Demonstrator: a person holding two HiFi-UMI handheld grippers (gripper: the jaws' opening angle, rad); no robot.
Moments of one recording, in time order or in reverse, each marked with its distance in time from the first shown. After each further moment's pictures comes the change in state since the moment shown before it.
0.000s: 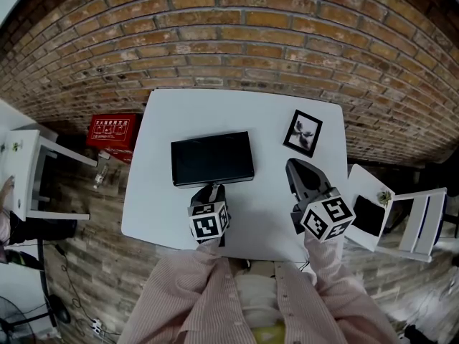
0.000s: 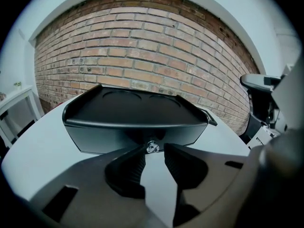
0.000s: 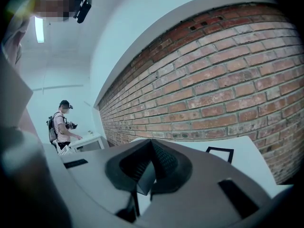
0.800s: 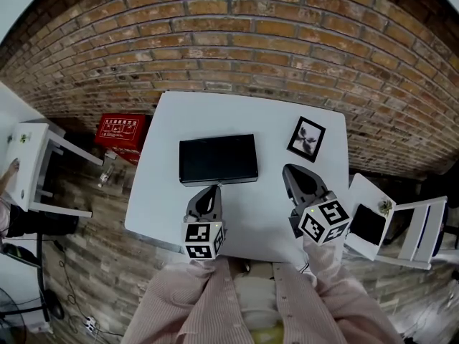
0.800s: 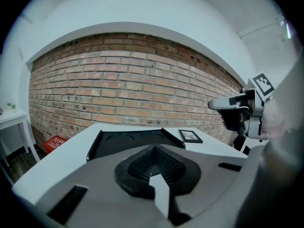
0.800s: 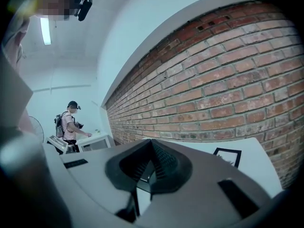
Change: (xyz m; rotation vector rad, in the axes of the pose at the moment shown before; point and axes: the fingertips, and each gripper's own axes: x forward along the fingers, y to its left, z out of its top) left arm -0.080 -0.022 0.051 0.166 -0.354 -0.077; right arm -0.005 0.026 0.000 -0.029 0.000 0.078
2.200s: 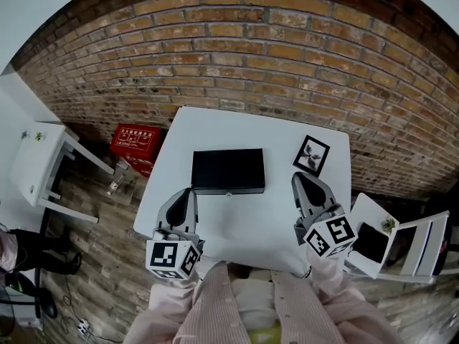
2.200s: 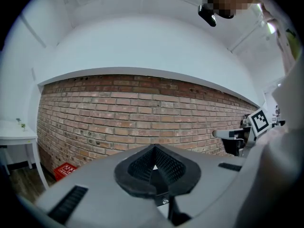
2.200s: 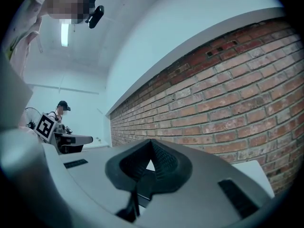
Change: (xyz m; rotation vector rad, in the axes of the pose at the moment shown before) left arm -0.107 0.030 0.118 0.048 -0.313 0.074; right arm -0.030 0.027 0.057 -0.103 -0.208 0.027
